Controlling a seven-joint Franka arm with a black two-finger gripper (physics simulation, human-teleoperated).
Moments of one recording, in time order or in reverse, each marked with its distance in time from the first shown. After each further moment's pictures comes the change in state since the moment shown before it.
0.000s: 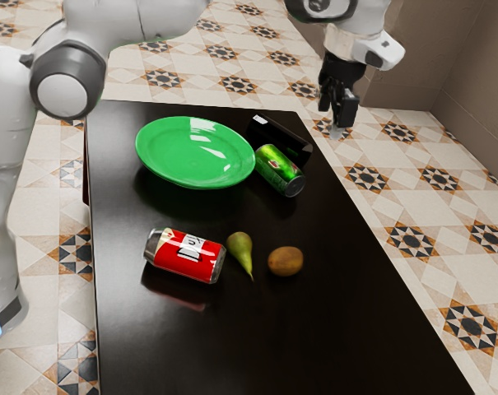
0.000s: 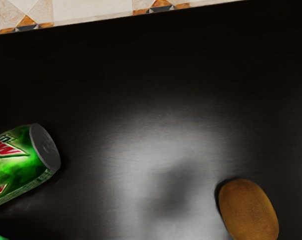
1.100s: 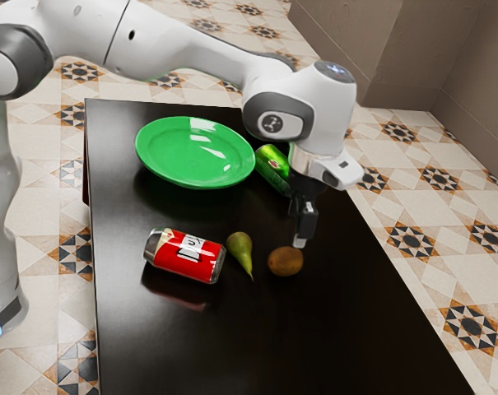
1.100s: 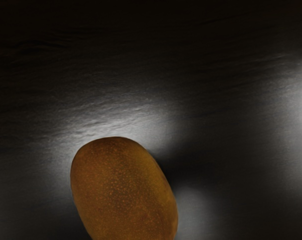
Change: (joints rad) arm -0.115 -0.248 -0.029 -0.791 -0.100 0.528 -0.048
